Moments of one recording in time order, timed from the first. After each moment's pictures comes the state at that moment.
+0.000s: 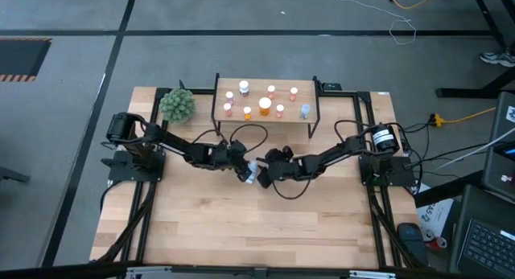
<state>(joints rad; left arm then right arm) -0.06 1.69 0.75 0.15 -0.43 -0.63 0.14 1.96 0.93 0.22 0.52 0.67</state>
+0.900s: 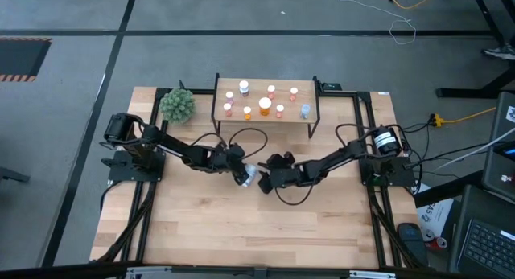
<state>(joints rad) -0.10 1.67 0.75 0.07 -0.45 -0.62 0.21 1.95 0.93 0.18 0.55 0.77</state>
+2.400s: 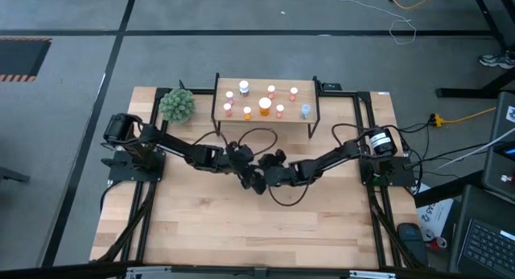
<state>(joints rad) -0.13 1.67 0.88 0.08 -0.37 -0.51 0.19 1.99 1.02 0.26 0.56 0.60</state>
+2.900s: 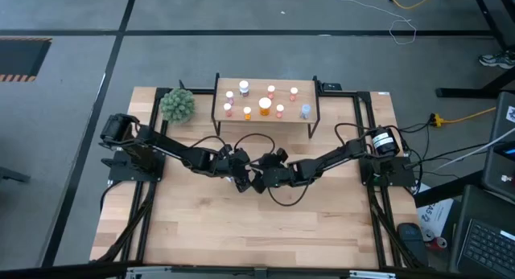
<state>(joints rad) -0.17 1.65 0.88 -0.06 -0.43 -0.57 0.21 1.97 1.06 0.12 0.60 0.62</state>
